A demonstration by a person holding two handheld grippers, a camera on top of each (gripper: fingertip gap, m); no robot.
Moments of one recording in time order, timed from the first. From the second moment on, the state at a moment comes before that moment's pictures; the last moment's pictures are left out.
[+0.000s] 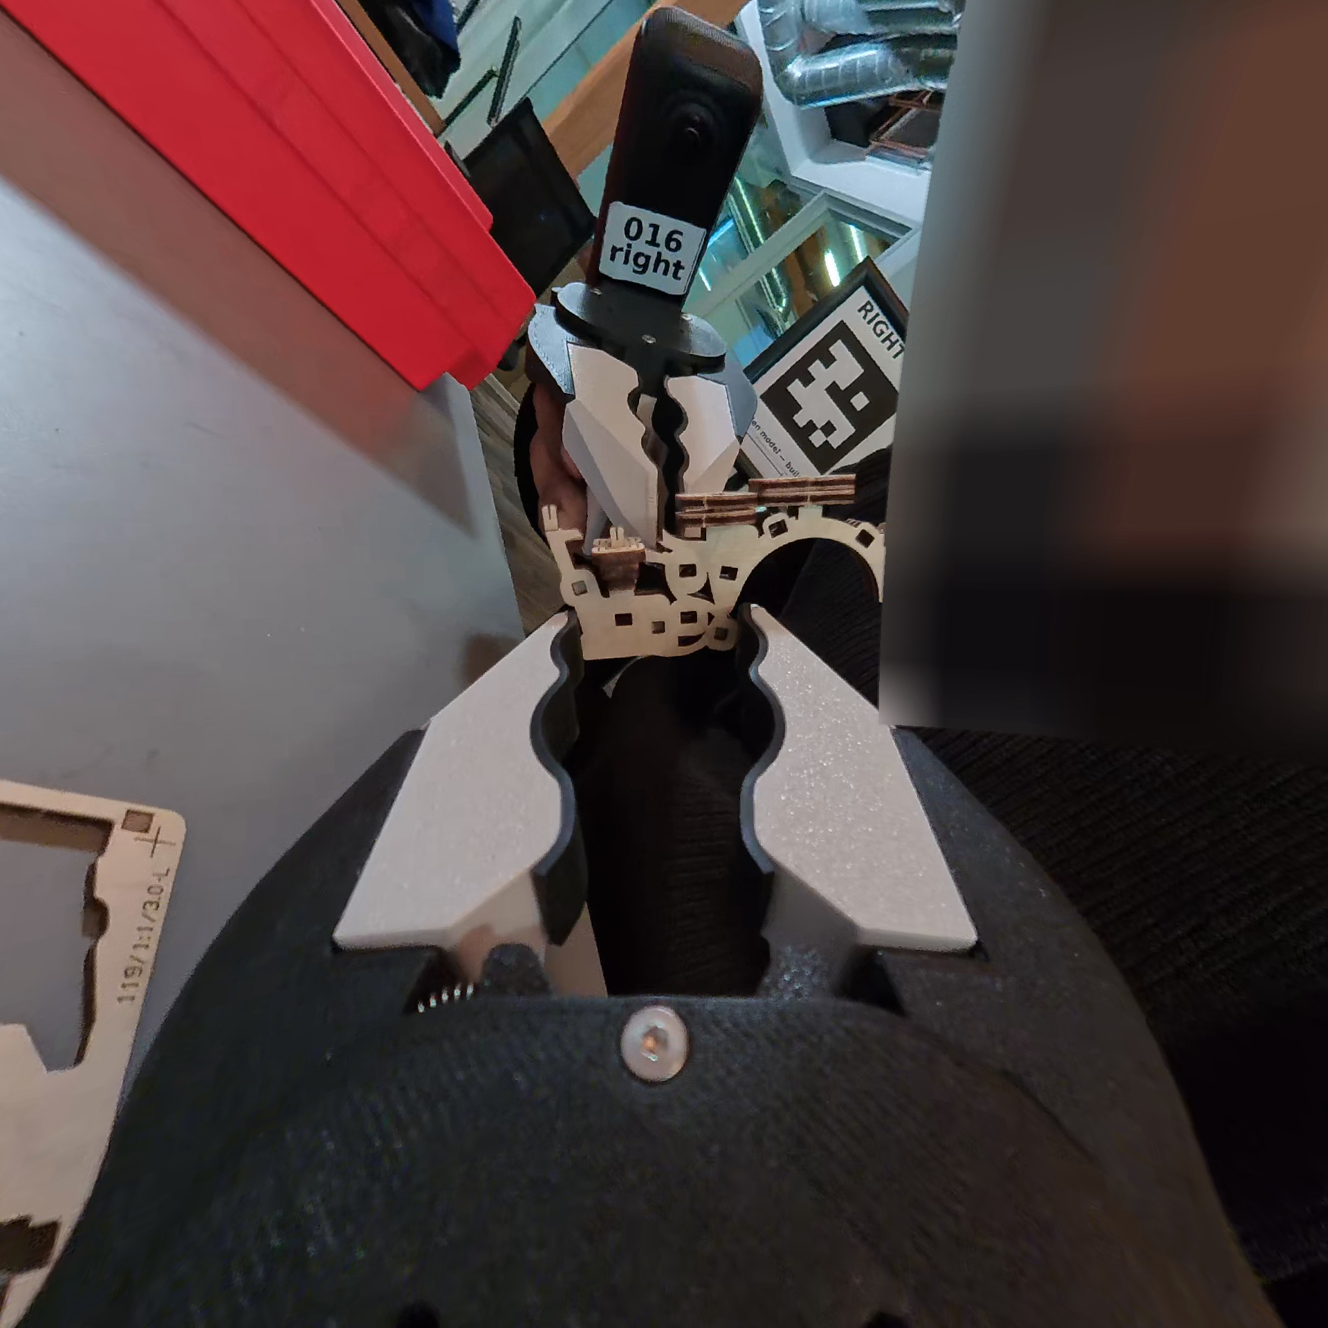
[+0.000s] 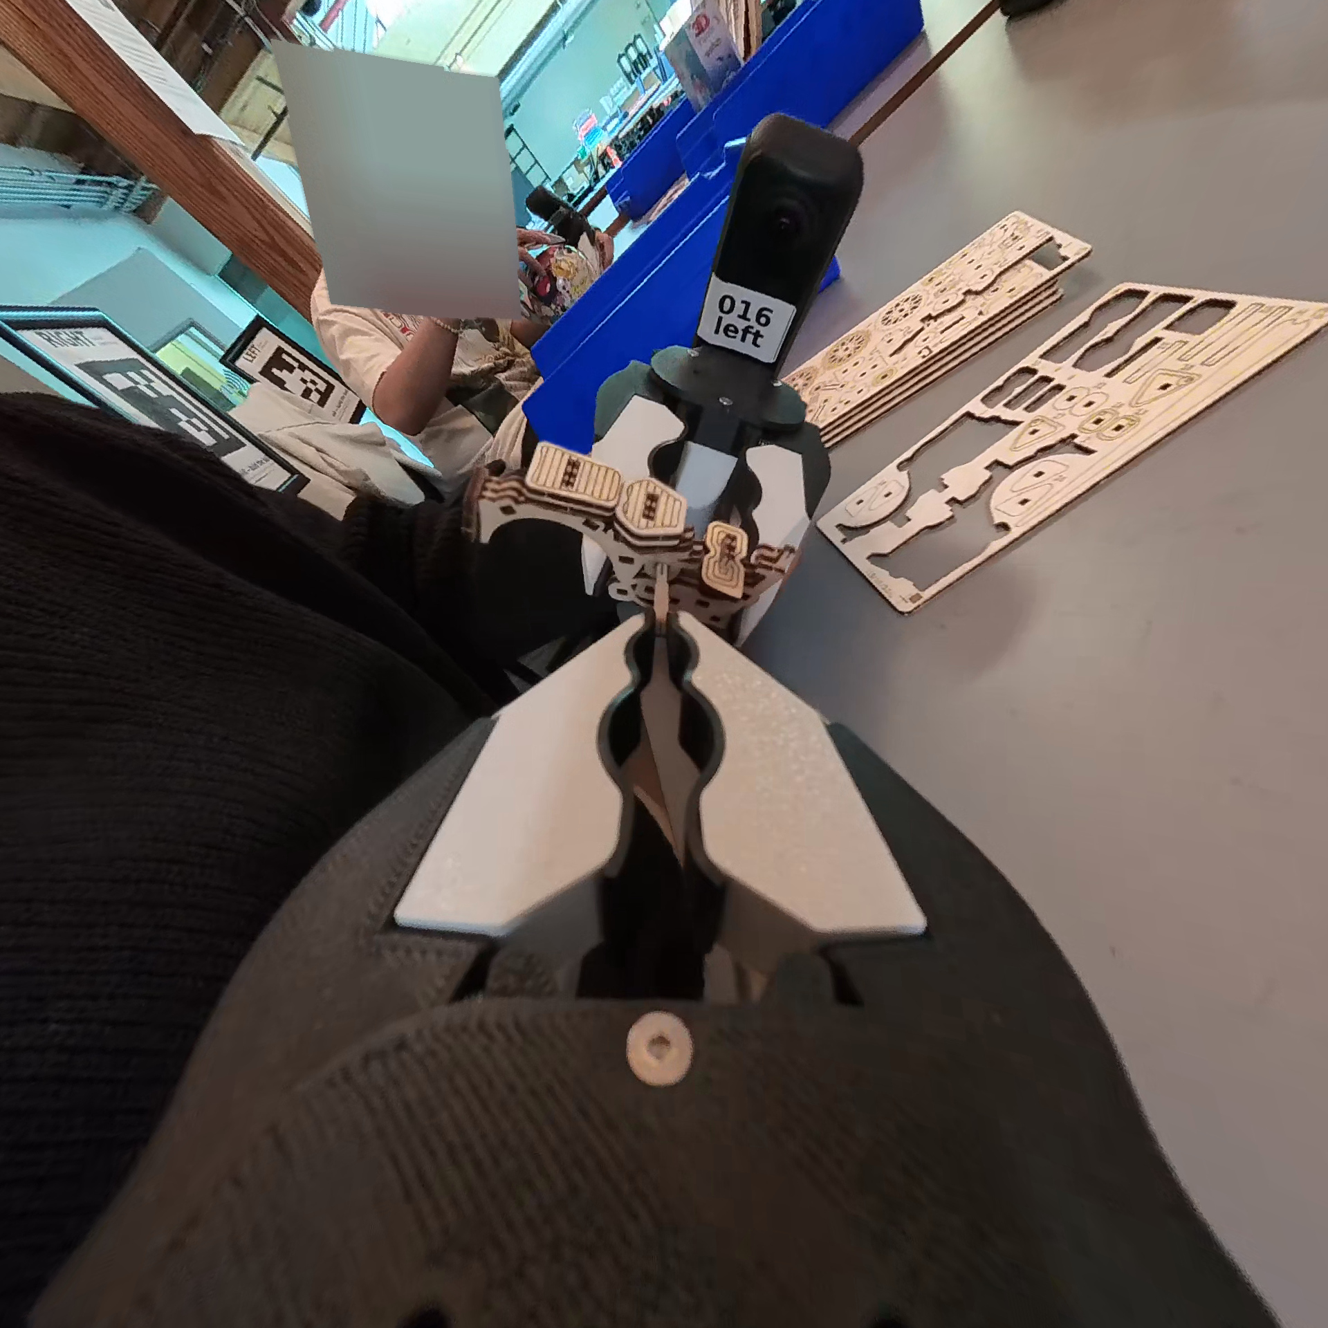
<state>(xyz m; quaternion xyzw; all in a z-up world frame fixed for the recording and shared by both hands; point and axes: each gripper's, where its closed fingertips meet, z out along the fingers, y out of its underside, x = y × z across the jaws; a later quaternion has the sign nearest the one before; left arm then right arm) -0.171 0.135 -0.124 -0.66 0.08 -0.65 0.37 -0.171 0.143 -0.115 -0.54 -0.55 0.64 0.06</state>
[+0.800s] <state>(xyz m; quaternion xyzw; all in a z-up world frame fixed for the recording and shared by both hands) -0.163 0.124 -0.151 -0.73 0.12 -0.58 0.34 -0.164 0.133 -0.138 -0.56 -0.55 0.62 -0.05</state>
